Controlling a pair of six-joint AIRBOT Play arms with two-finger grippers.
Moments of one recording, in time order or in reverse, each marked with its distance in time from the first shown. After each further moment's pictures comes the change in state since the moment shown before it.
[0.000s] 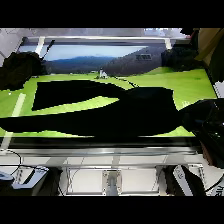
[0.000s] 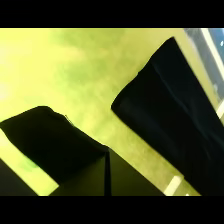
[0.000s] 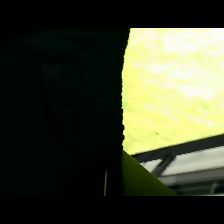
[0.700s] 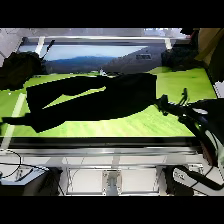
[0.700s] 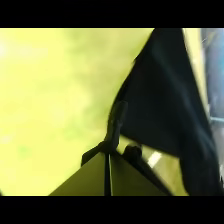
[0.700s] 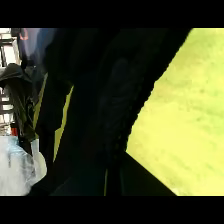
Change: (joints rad) left arm 0.003 -0.105 -0.109 -0.187 0.148 0.008; right arm 0.382 -0.345 0.021 0.809 -0.319 -0.256
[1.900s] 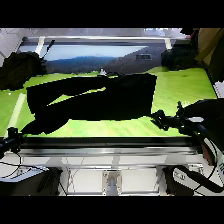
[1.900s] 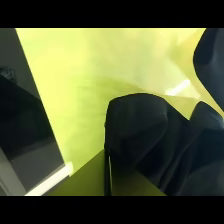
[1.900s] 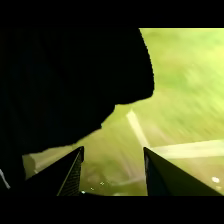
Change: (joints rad) left arm 0.000 -0.122 -0.241 0.051 0.014 -0.001; right arm 0.045 -0.010 -0.157 -0.204 -0.034 0.135
